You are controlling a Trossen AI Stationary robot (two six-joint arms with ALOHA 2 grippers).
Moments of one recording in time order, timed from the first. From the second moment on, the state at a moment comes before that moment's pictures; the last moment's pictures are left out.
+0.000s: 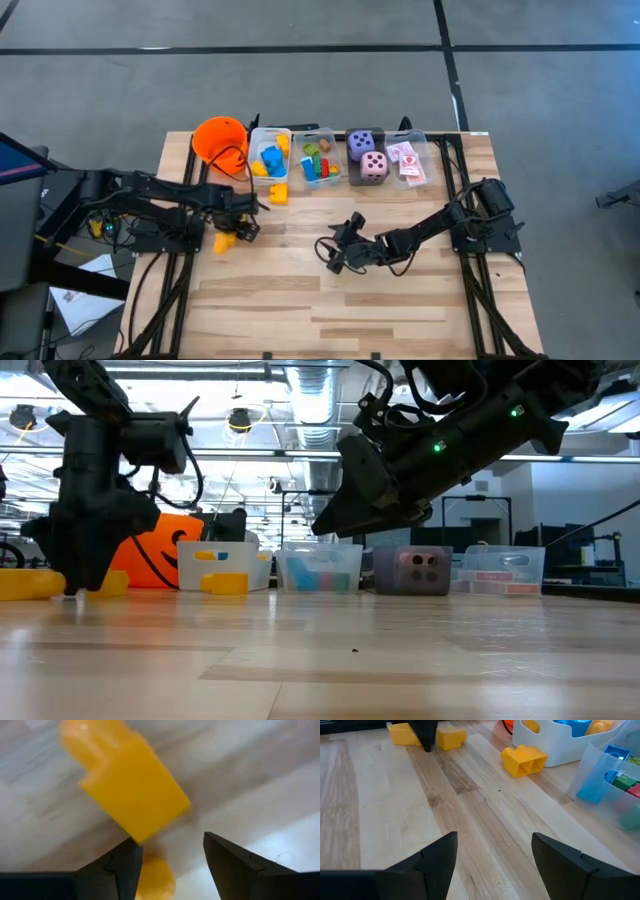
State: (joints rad) left arm 0.14 1.24 0.50 -0.72 0.09 -0.96; right arm 0.31 1.87 0.89 0.35 0.70 0.40
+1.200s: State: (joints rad) left arm 0.13 1.14 0.51 -0.21 0.17 -0.05; right arm 0.31 1.87 0.89 0.34 0.70 0.41
